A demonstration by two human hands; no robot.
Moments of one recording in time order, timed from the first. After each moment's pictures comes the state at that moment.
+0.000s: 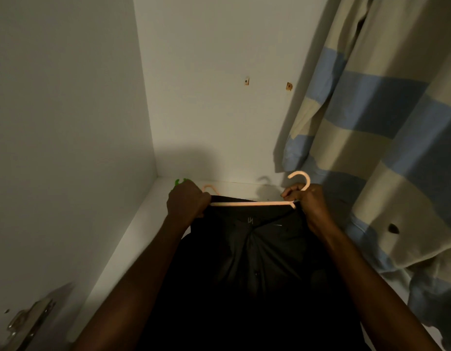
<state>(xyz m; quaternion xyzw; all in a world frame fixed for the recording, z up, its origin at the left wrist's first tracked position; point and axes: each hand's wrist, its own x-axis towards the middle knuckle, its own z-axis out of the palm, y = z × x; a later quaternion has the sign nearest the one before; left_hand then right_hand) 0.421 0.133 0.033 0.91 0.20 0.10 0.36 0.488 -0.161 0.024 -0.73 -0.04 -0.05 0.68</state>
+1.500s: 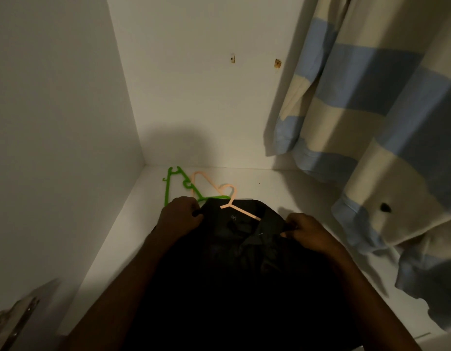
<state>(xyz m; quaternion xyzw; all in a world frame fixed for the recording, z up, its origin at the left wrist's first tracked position) 0.404 0.139 -0.041 0.97 0.04 0.06 0.23 0.453 -0.228 -0.064 -0.94 -0.09 0.13 0.30</state>
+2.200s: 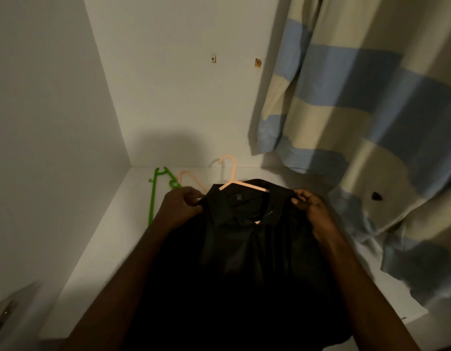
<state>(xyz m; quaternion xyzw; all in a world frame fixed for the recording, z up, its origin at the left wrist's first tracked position) 0.417 0.111 -0.029 0.90 0.02 0.10 0.42 0.467 -0.259 -0.055 -0.70 -0.01 0.00 0.71</state>
